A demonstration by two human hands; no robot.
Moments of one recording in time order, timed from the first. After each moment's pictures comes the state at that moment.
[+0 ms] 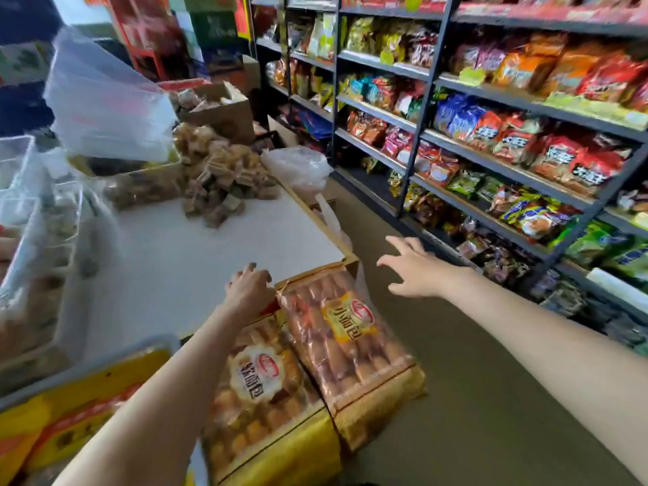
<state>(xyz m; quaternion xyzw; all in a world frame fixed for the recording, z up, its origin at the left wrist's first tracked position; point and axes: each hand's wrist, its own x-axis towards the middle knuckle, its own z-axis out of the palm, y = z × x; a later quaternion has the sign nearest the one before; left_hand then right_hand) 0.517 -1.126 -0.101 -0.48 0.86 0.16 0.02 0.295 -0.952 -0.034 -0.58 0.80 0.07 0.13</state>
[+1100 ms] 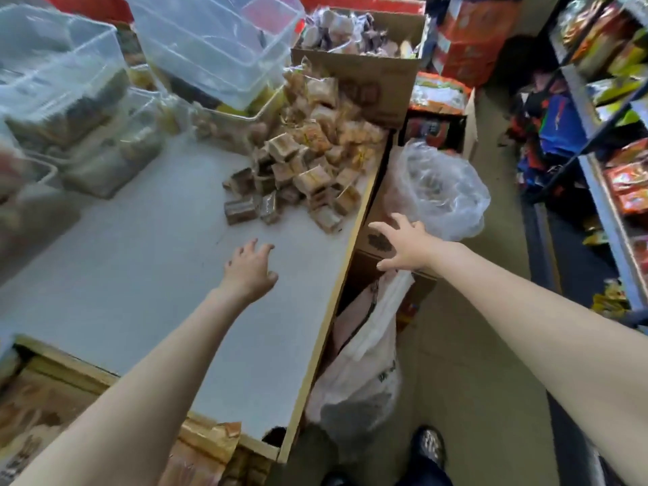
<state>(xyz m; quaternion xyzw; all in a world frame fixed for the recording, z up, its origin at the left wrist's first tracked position) 0.249 -1.412 -0.166 -0.78 0.59 0.19 0.00 -0.013 -1.500 -0.118 -0.81 0.53 0.16 0.18</state>
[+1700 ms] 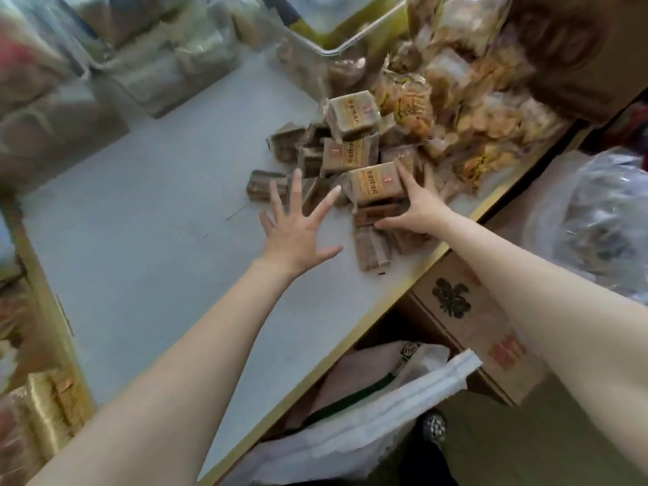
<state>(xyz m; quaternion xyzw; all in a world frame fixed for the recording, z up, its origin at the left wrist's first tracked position) 0.223 -1.583 -0.228 -0.87 0.47 0.12 0.01 0.098 -1.768 -0.248 -0.84 0.38 0.07 0.37</state>
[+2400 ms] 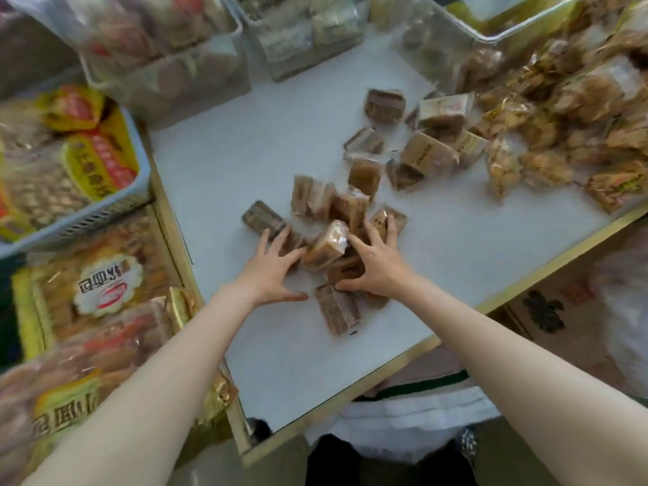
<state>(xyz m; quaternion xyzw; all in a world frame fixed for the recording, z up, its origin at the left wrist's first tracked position) 0.313 -1.359 -0.256 -0.88 0.39 0.27 0.03 0.193 -1.537 -0.263 -0.93 0.18 0.18 0.26</state>
